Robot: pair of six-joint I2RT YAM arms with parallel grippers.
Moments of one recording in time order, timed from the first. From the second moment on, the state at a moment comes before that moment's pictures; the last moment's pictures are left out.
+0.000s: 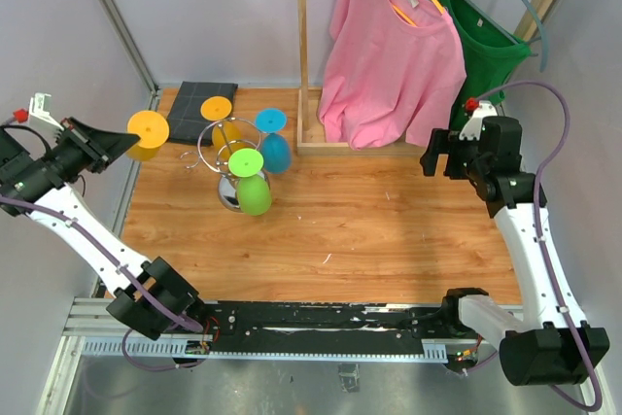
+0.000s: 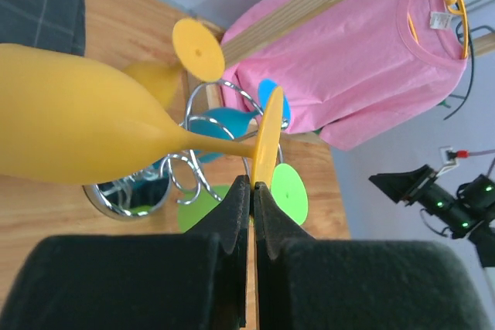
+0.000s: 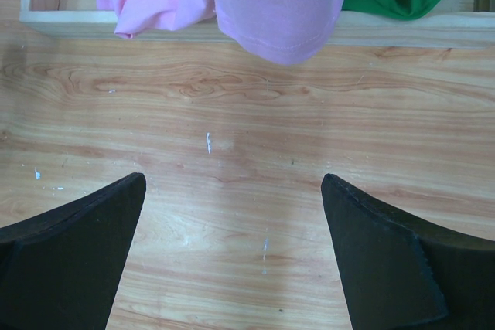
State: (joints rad) left arm 0.93 1.20 1.42 -0.95 1.32 -0.18; right arm 0.05 1.02 1.07 -0.64 -0.14 0.10
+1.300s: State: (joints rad) left arm -0.63 1.34 1.80 -0.60 0.29 0.68; right arm 0.05 1.03 1.44 -0.84 -0.15 0.03
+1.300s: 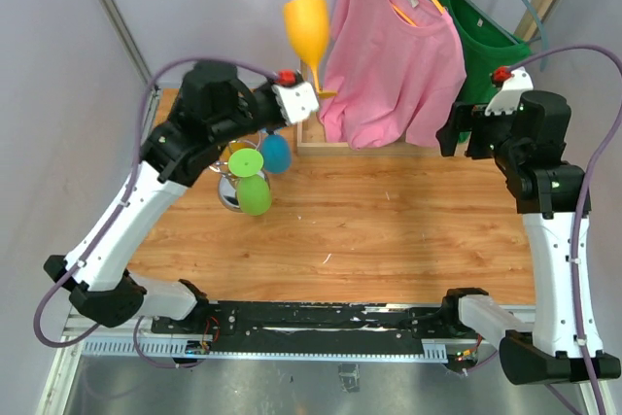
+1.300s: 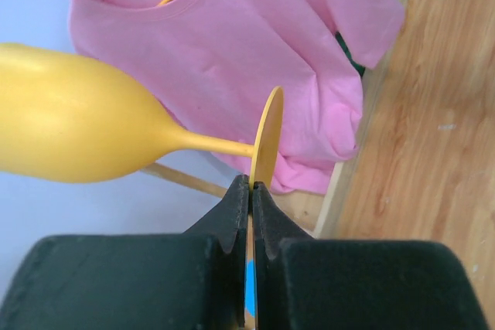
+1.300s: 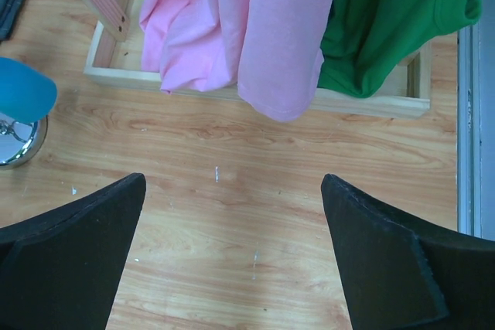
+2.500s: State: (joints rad) left arm -1.08 1.18 0.81 0.22 0.13 1.62; right arm 0.06 1.17 1.89 -1.29 -0.59 0.01
